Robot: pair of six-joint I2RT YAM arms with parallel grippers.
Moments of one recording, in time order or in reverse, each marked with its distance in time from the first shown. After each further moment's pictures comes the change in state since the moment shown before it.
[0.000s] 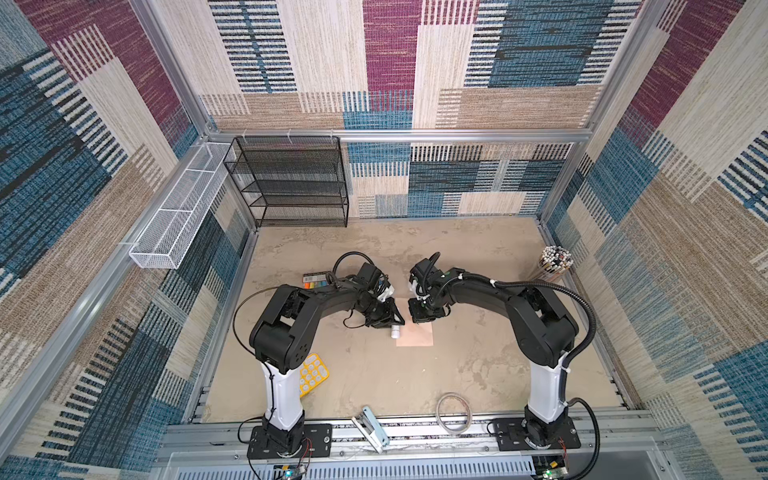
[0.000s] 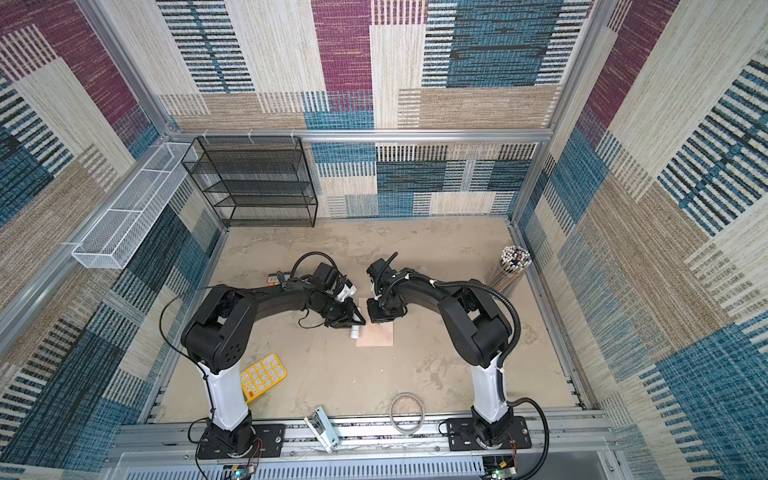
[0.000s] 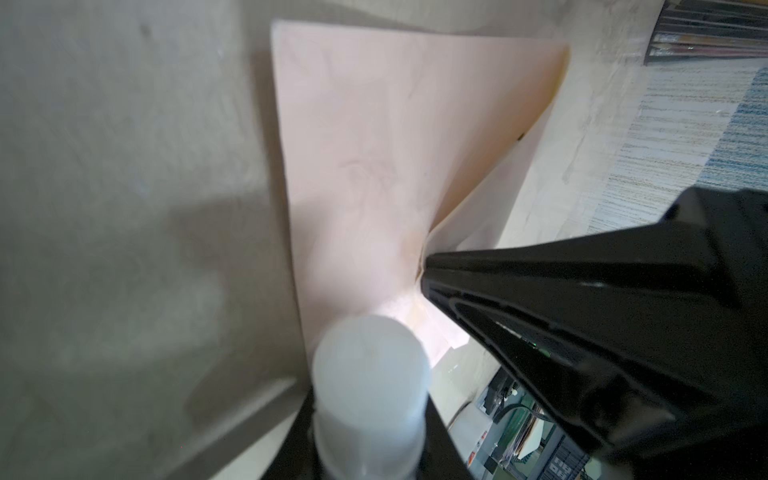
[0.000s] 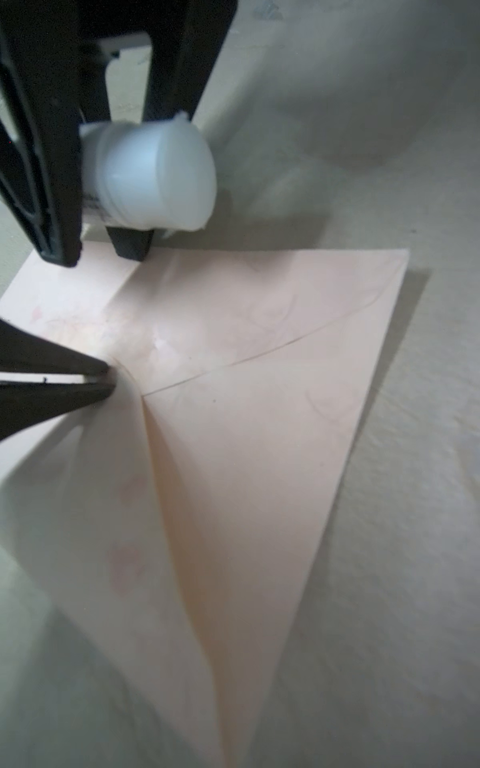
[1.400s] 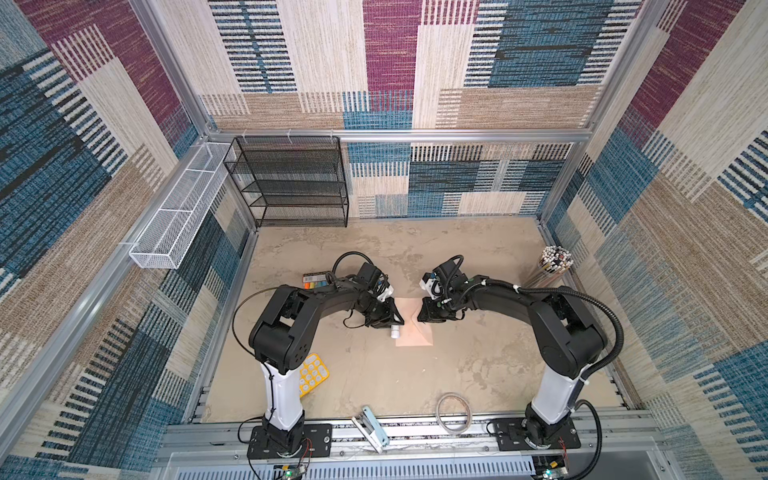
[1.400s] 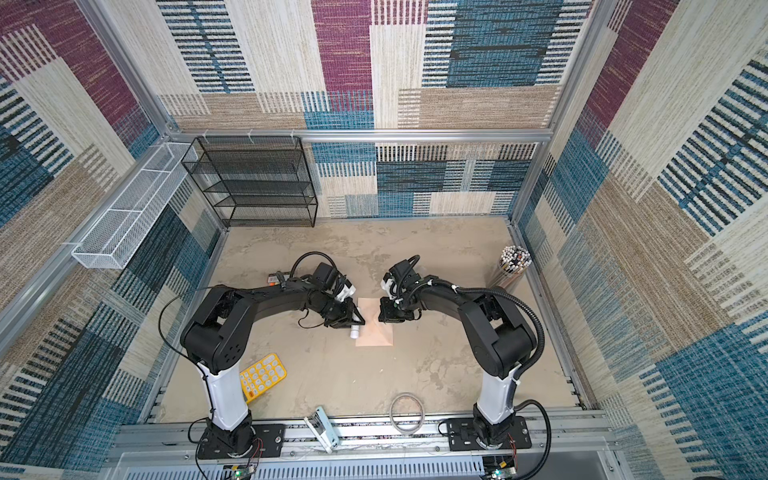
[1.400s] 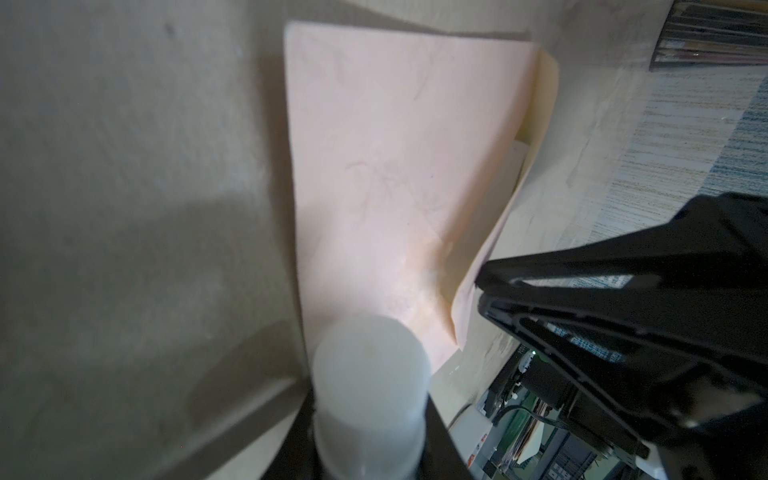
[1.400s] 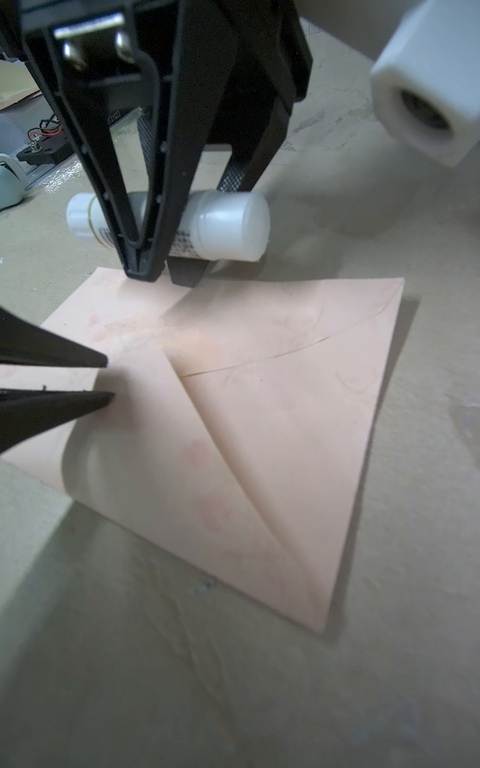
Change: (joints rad) left arm -0.001 -0.005 0.002 -0.011 -0.014 -0.010; right arm -0.112 -0.161 -0.229 0.221 -0.228 -0.003
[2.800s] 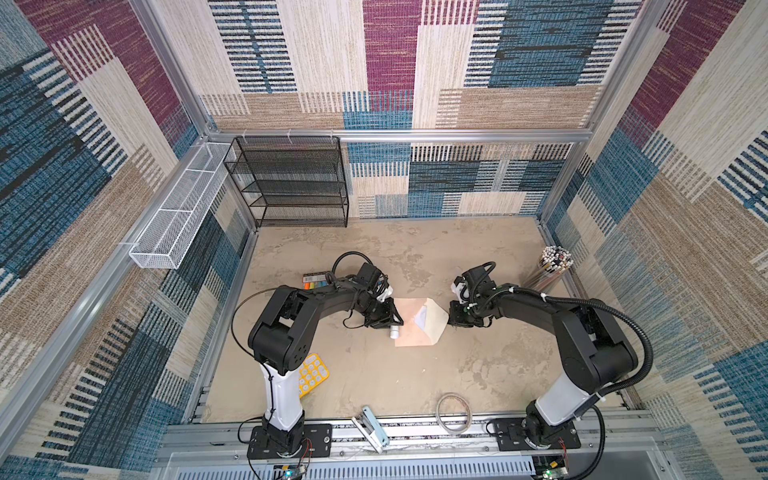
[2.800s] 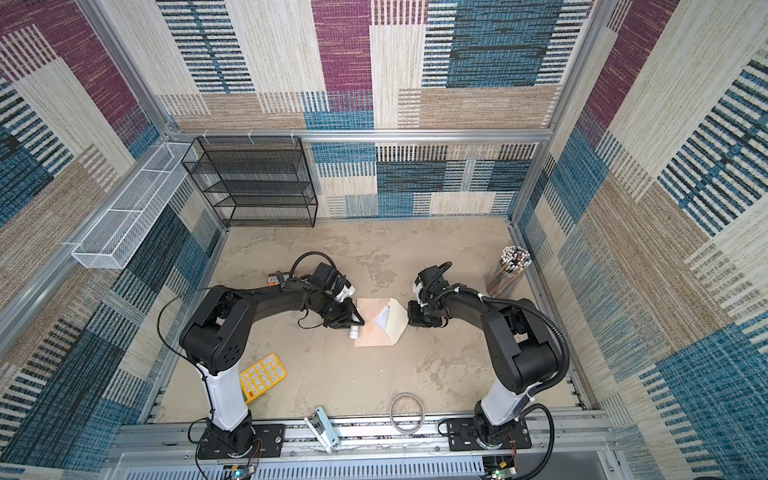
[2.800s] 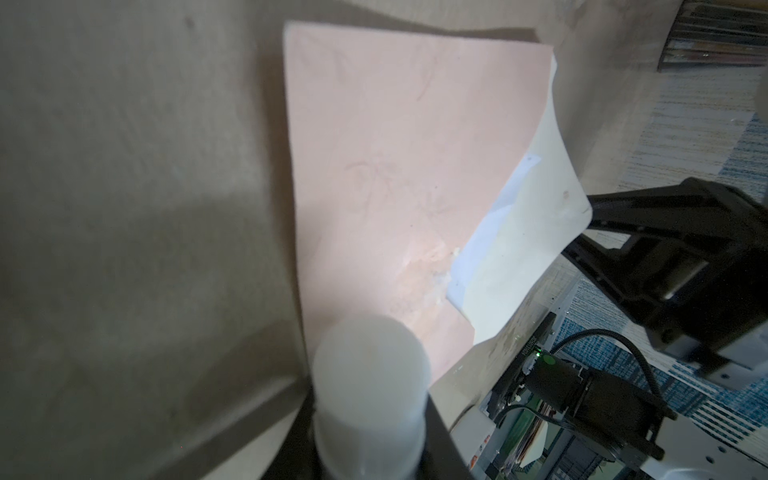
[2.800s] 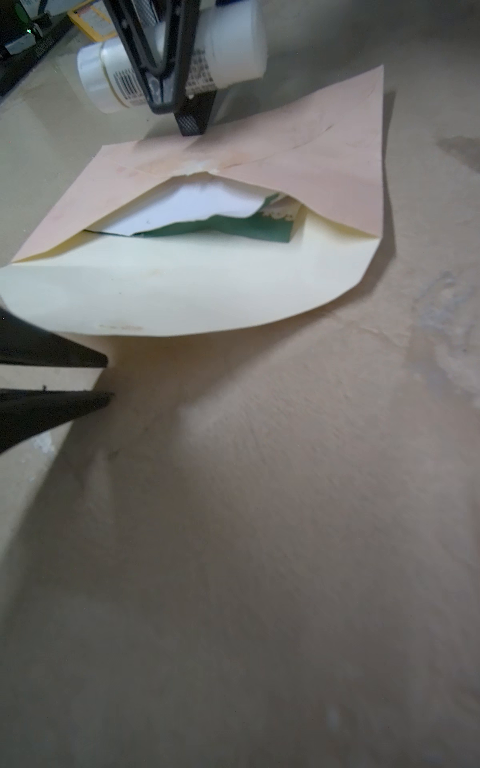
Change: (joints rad) left arm 0.000 -0.006 -0.001 -0.011 -0.013 0.000; right arm -0.164 -0.159 -0.198 -0.002 0.098 -0.026
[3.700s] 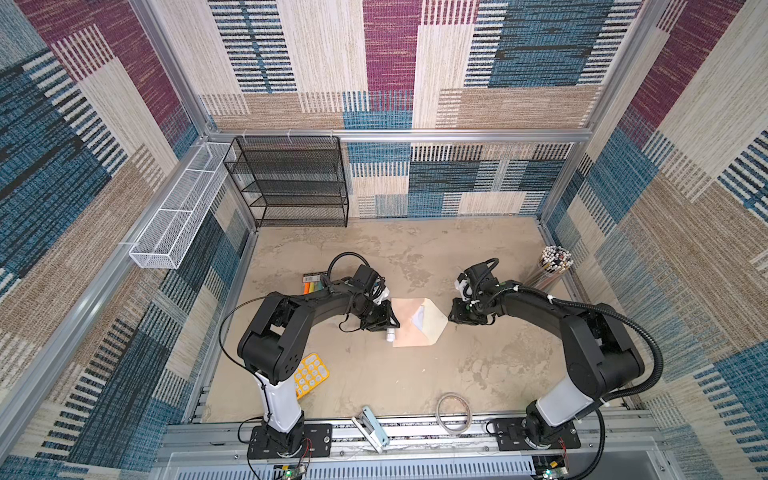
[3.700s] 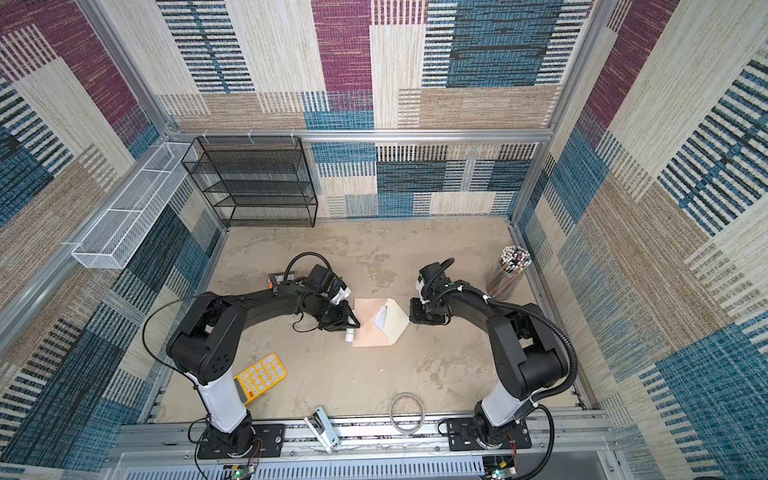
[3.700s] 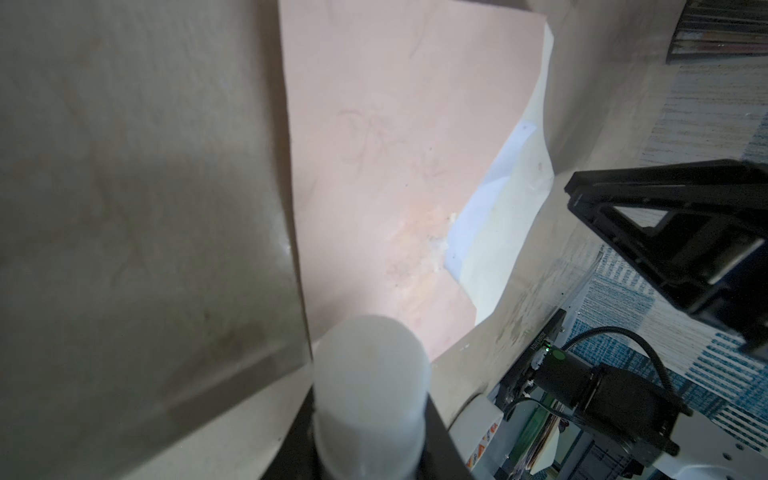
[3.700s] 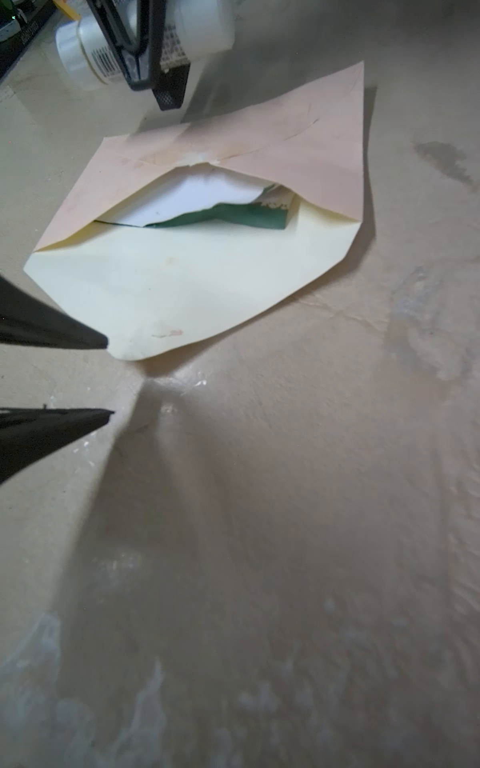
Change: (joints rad) left arm -0.001 -0.085 -0.058 -0.022 -0.032 0.000; right arm -0.018 -0.042 0.010 -0.064 0.068 0.003
